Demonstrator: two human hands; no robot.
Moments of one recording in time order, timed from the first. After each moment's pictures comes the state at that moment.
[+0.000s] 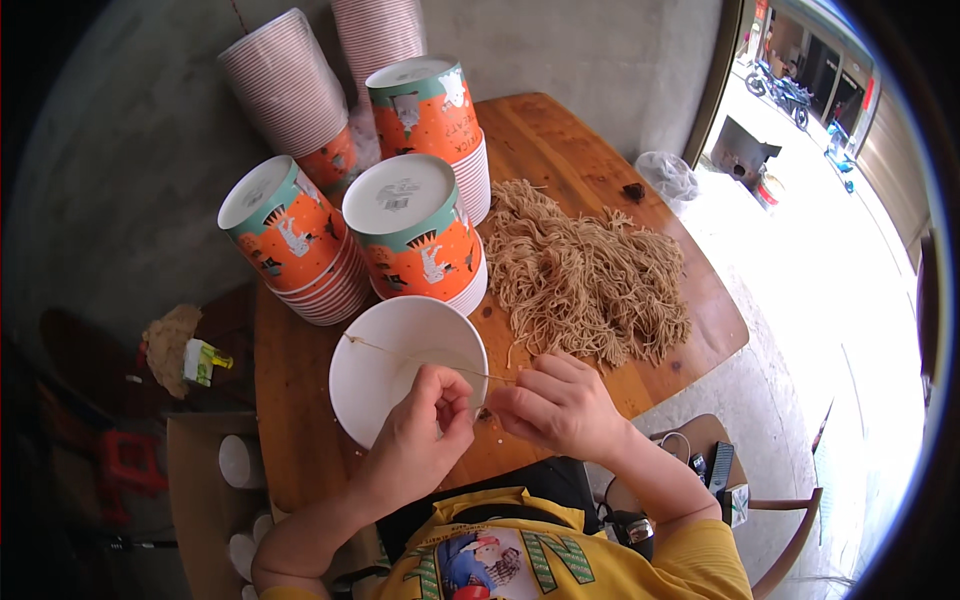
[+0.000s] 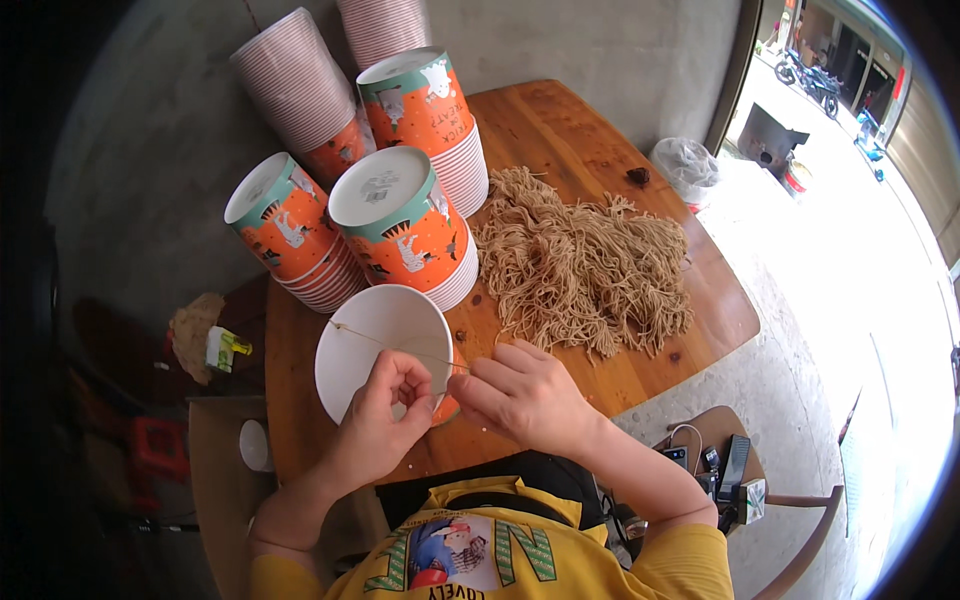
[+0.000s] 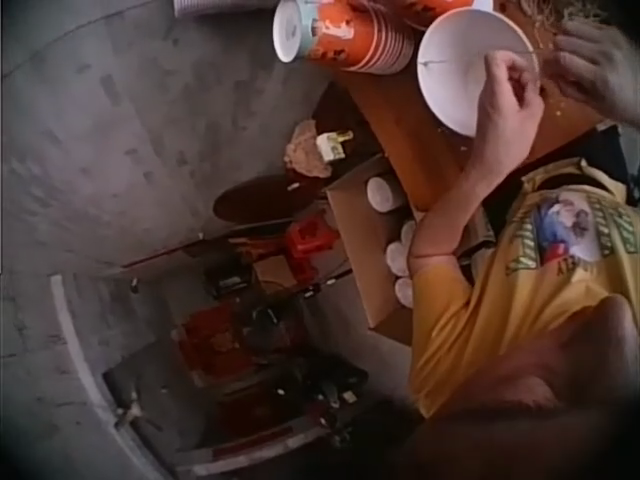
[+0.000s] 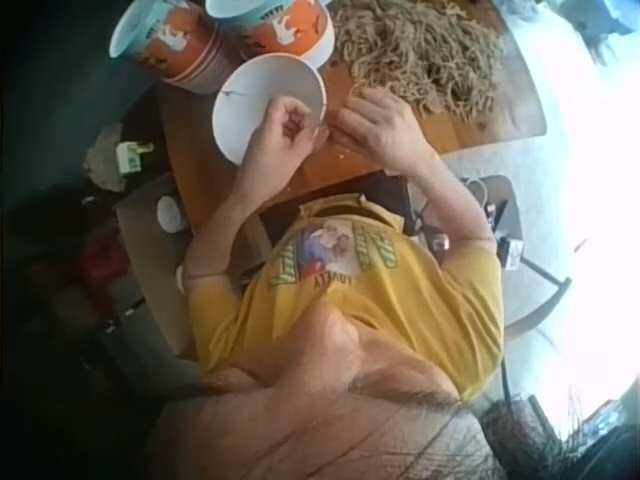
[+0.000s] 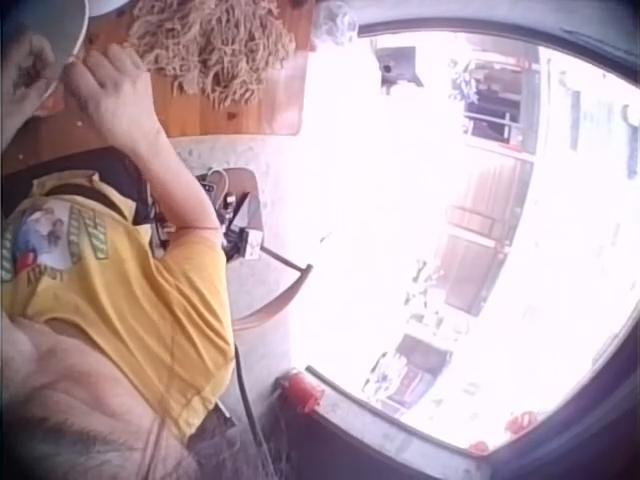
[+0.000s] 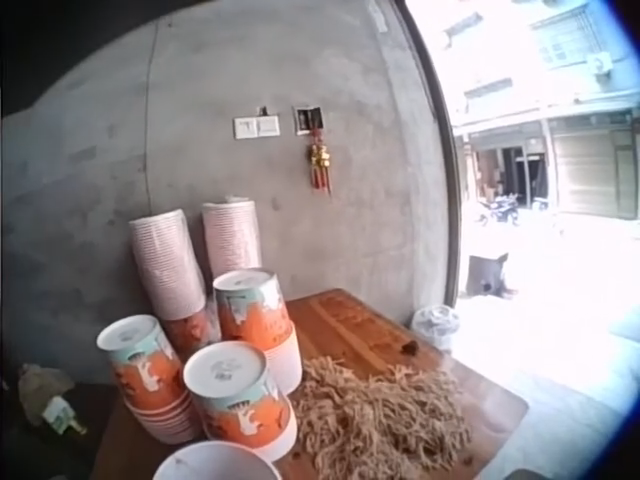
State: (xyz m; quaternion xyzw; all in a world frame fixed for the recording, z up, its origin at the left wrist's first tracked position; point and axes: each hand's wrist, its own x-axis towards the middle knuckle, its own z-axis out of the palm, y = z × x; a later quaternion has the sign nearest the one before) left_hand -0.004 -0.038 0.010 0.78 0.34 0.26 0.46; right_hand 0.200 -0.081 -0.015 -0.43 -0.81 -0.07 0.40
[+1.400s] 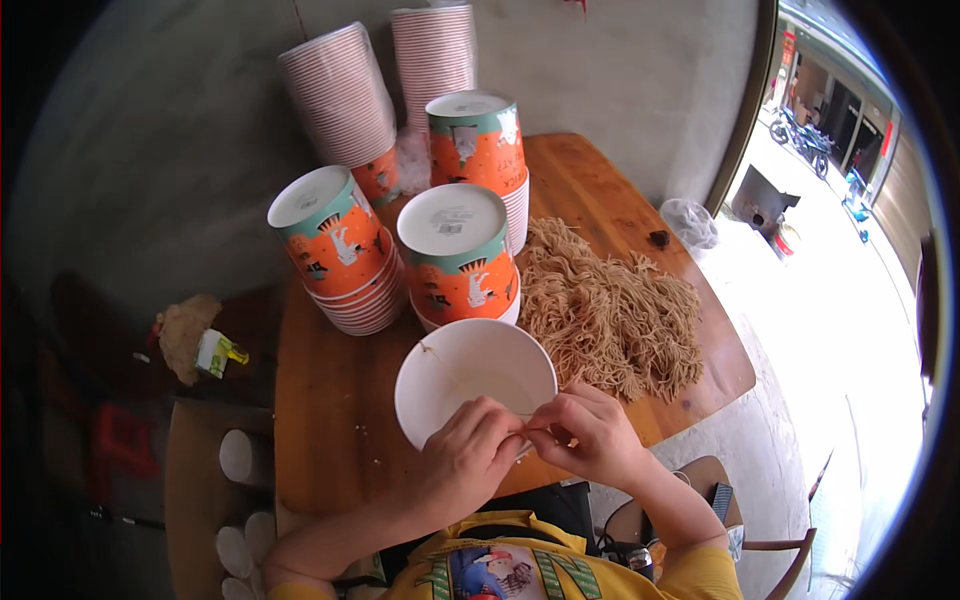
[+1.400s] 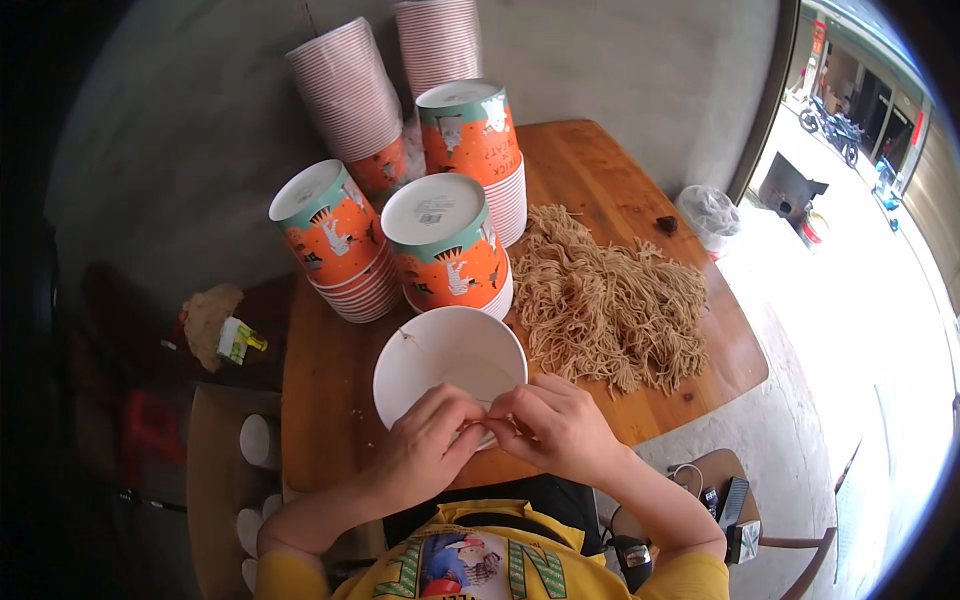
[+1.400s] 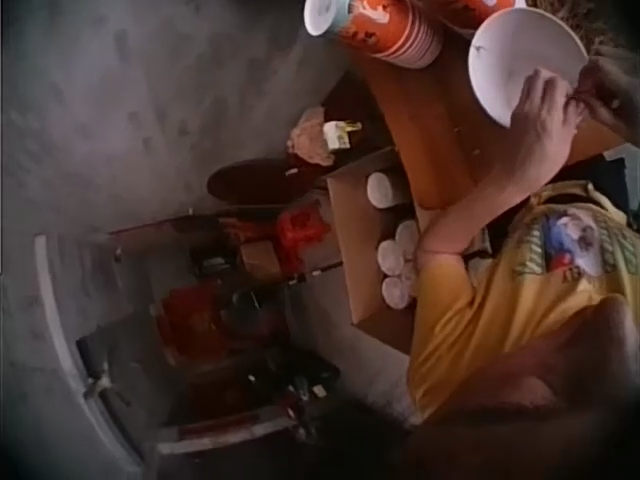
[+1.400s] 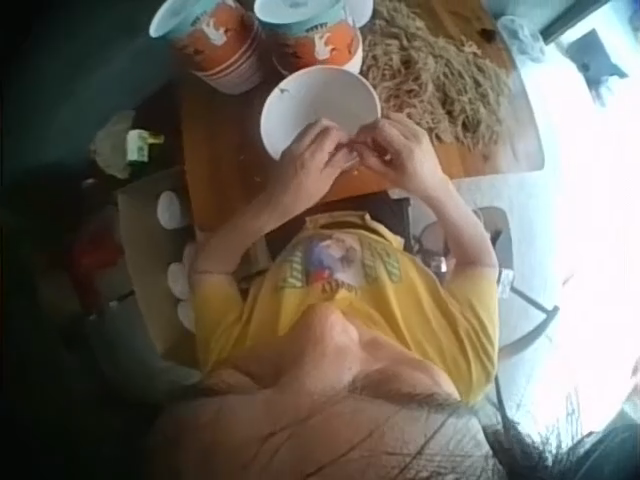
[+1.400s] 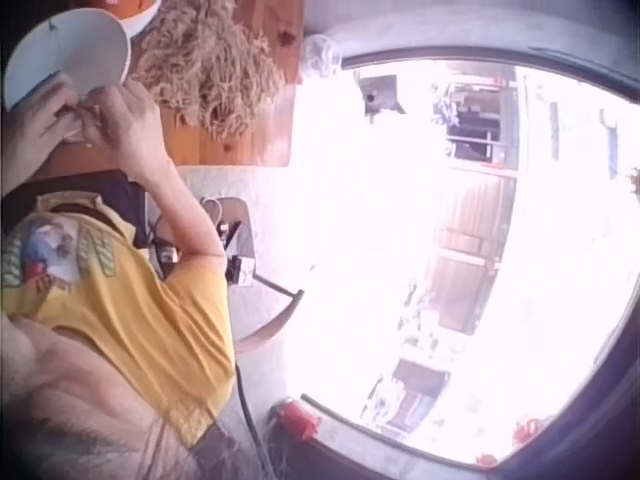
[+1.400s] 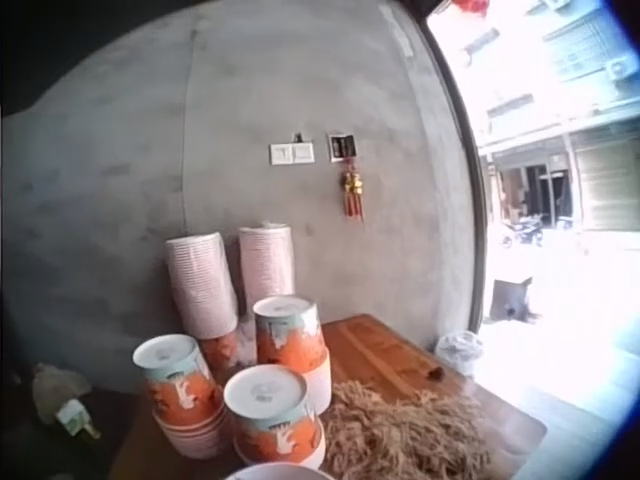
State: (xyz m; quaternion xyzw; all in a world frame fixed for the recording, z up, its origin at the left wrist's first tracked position) left_hand -0.001 -0.052 0.009 0.88 0.26 0.31 0.26; right_hand 0.194 -0.092 0.000 -0.43 -0.77 0.10 0.46
